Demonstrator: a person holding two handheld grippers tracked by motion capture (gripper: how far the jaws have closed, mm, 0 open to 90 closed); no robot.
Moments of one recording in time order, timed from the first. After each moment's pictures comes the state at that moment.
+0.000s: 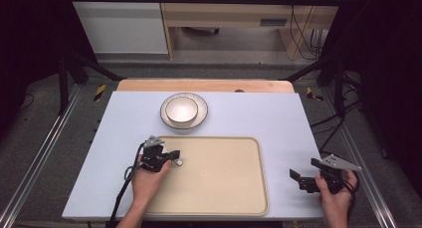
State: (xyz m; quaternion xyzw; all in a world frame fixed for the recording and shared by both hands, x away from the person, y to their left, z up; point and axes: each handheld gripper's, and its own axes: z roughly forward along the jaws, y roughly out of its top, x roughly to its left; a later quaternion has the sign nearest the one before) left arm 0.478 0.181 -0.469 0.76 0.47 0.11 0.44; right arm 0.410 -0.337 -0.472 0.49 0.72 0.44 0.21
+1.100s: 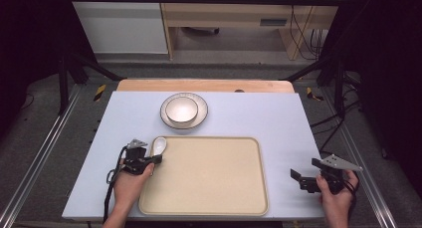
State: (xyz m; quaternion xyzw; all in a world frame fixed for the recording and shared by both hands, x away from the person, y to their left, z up) left arm 0.473 0.232 -0.473 0.76 0.50 0.12 0.39; right arm 0.409 -0.339 -0.472 0.49 0.72 0.44 0.21
